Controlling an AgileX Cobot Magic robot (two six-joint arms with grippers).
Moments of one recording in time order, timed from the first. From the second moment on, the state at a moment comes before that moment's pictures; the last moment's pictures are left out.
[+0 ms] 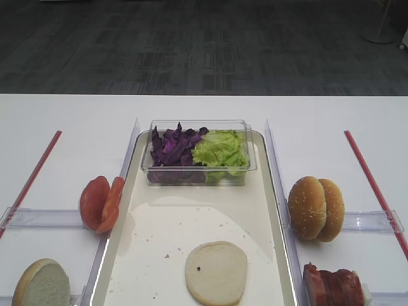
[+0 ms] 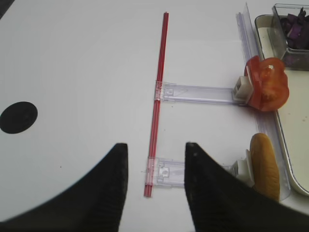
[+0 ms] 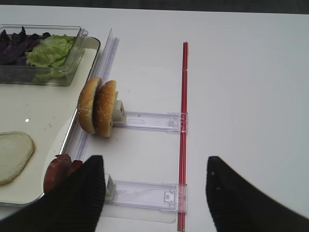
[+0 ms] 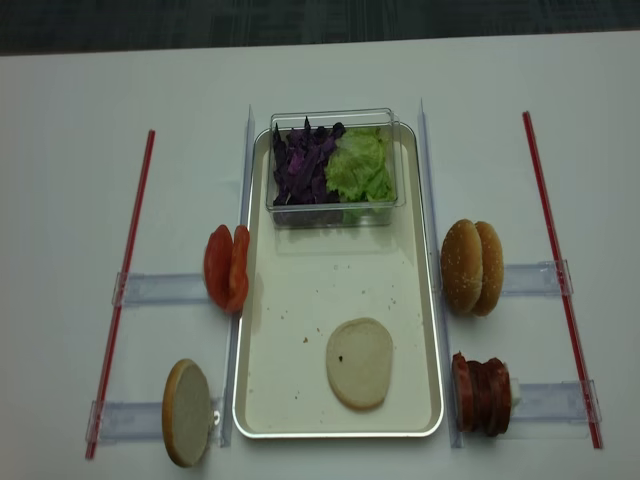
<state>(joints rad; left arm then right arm) -0.05 -0.02 -0.50 0.14 1.18 -0.19 -0.06 -0.02 -0.49 0.15 1.11 -0.12</state>
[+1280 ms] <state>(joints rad) -0.05 -0.02 -0.50 0.14 1.18 -0.19 -0.06 0.13 -0.49 0.15 1.11 -0.12</state>
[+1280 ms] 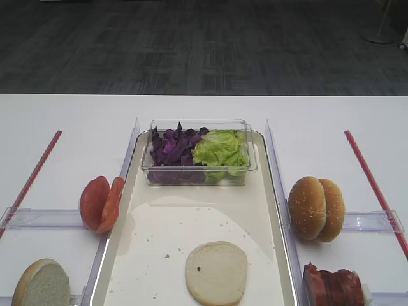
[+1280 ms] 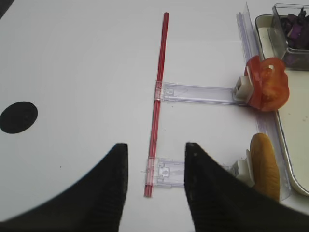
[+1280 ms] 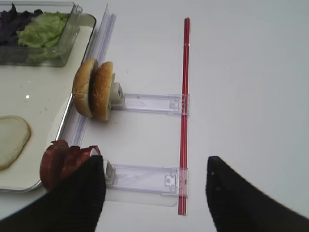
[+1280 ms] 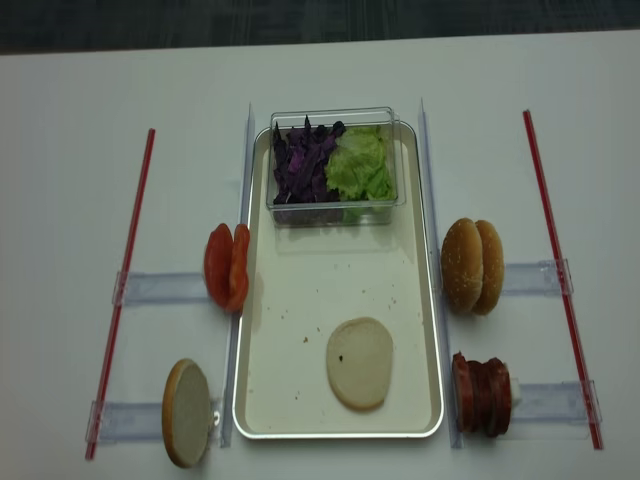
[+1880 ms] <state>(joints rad) -0.05 -0.02 -0.50 0.14 1.18 -0.19 -0.06 0.59 -0.55 0.17 1.03 -0.11</state>
